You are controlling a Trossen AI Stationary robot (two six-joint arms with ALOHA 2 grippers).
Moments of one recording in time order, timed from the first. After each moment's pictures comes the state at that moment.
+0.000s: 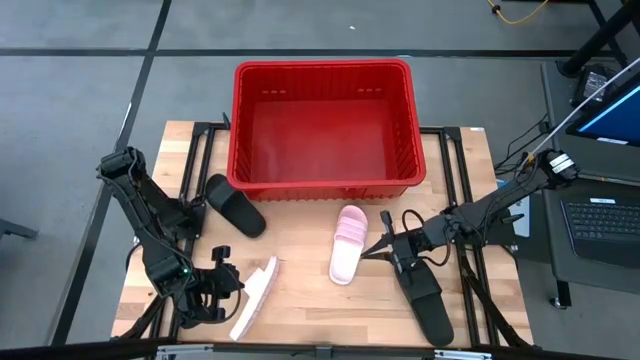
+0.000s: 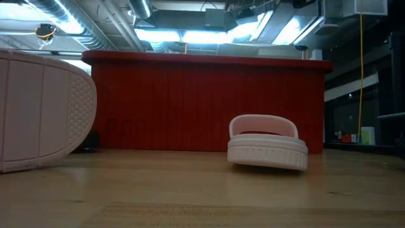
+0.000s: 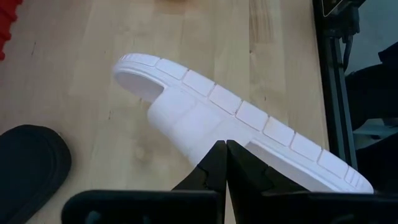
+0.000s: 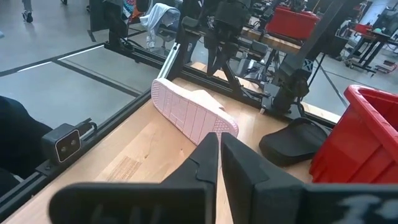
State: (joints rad) left arm -1.01 1.39 1.01 -0.80 -0.56 -0.99; right arm 0.48 1.17 0.62 0.36 0.20 -0.21
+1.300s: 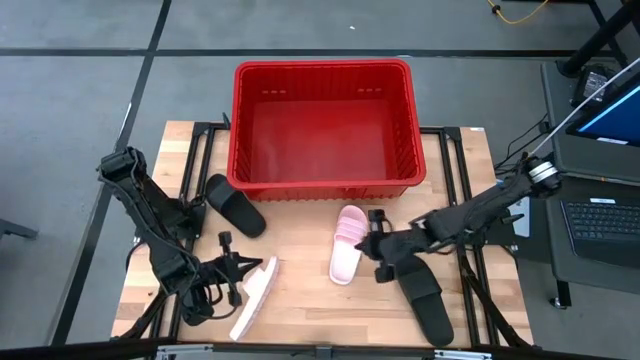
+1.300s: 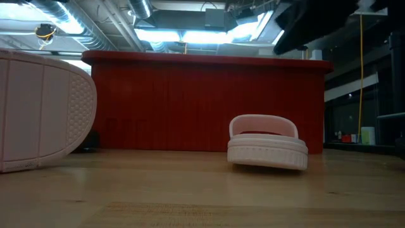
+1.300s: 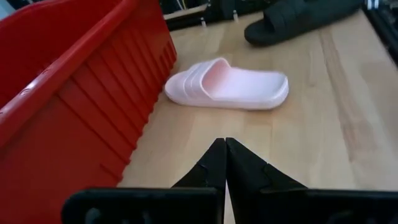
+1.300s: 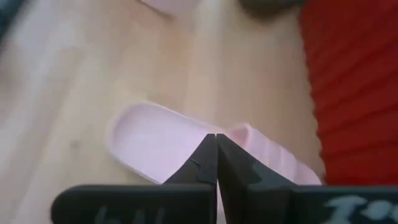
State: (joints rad) left arm -0.98 1.39 0.91 -0.61 -1.12 -0.80; right arm 0.44 1.44 0.97 -0.37 0.35 0.11
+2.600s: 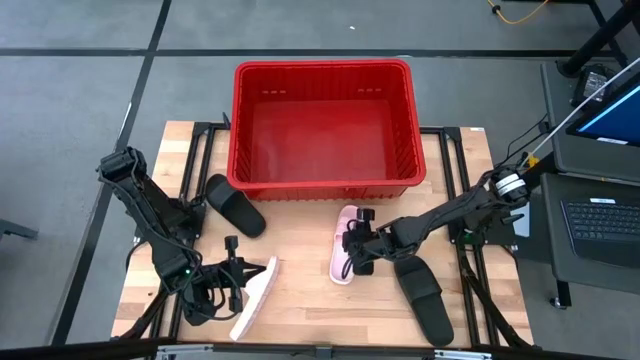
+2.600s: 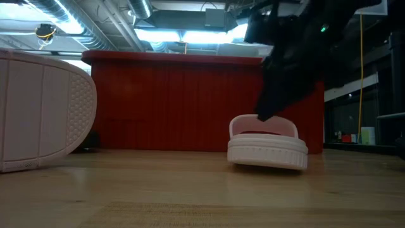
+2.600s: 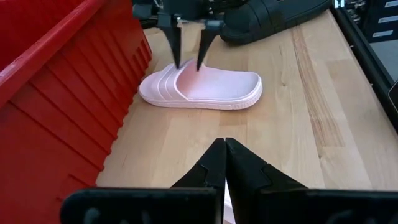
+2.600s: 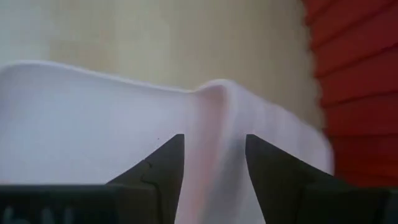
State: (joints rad) left arm -0.96 1.39 0.91 -0.49 -1.02 -0.67; right arm 0.35 1.73 1.06 -0.45 0.45 0.23
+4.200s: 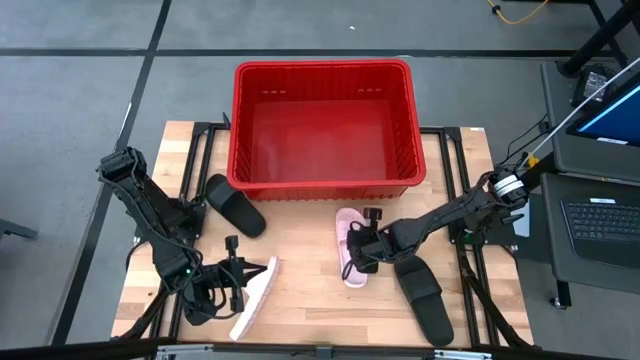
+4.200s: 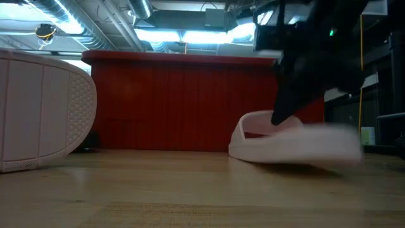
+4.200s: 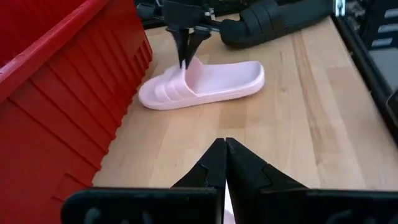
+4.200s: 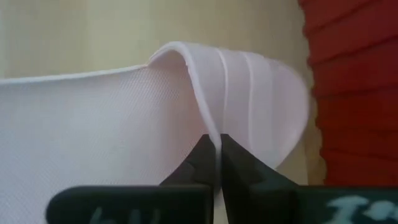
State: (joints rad) left arm -0.95 1.39 0.91 -0.46 -1.03 -0.69; right arm 0.38 1.74 1.09 -0.61 0.47 0.33
